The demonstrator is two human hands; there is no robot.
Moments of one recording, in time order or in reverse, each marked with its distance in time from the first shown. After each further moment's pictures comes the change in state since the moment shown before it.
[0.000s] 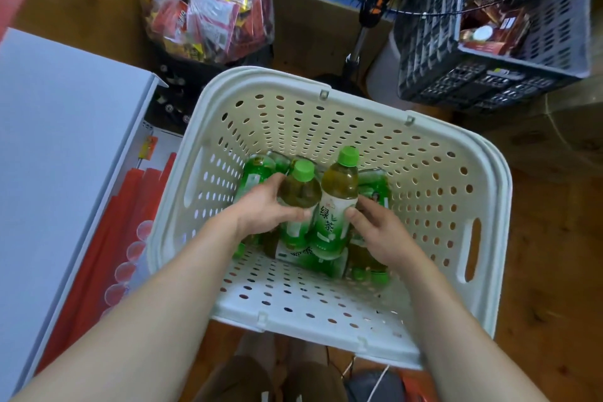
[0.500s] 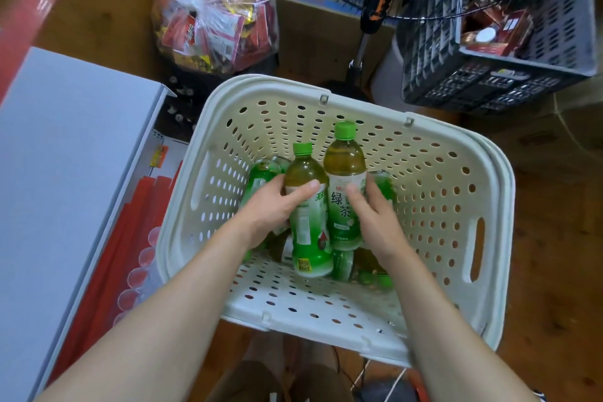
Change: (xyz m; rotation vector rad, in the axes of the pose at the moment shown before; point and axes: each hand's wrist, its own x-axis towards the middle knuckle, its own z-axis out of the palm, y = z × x) left_hand -0.015 0.022 0.013 -0.410 0.112 0.032; right_hand -0.002 -0.040 0.022 0.286 0.160 -0.080
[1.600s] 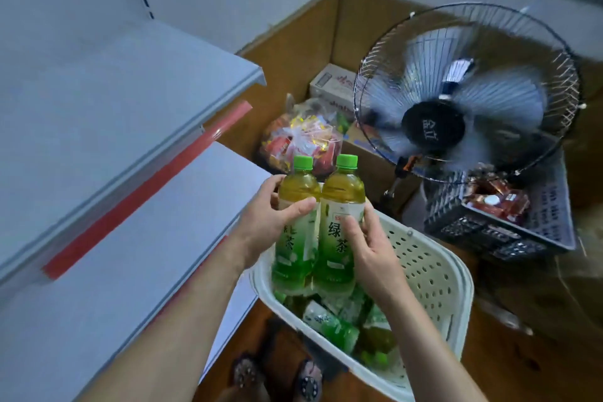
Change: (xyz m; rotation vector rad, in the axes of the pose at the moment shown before) left_hand -0.217 0.121 -0.053 -0.201 0.472 0.400; right_hand -0.117 -0.177 0.023 -0.115 -0.190 -0.527
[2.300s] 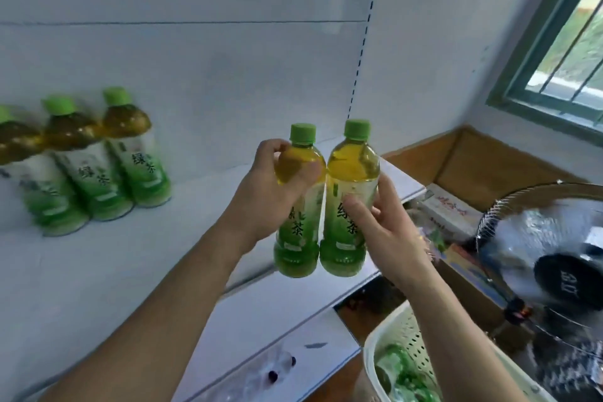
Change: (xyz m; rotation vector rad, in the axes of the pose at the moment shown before) left_hand -0.193 0.148 -0.226 0.116 0.572 0.389; right_hand -0.026 -0.257 0.182 0.076 -0.421 -0.498
